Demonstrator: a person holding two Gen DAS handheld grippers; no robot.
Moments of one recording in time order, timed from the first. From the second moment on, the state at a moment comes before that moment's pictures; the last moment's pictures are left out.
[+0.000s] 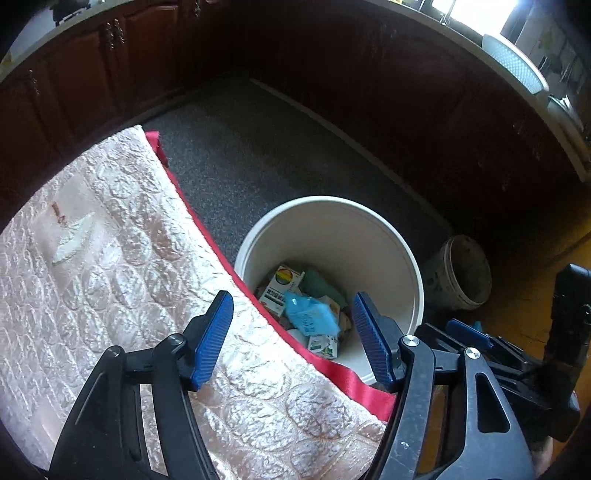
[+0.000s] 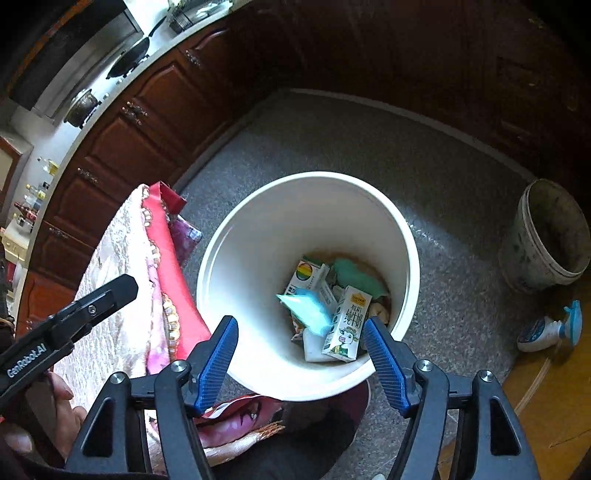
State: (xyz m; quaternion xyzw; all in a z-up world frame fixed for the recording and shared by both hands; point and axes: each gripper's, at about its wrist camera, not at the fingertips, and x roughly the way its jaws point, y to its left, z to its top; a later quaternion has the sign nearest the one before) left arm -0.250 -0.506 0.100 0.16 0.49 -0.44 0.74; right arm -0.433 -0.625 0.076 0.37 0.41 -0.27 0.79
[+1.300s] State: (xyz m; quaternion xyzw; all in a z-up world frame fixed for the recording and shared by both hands) left arm -0.336 -0.277 0.265 0.07 0.21 -0.41 0.88; right arm -0.478 -0.439 0.259 0.14 0.21 -0.35 0.90
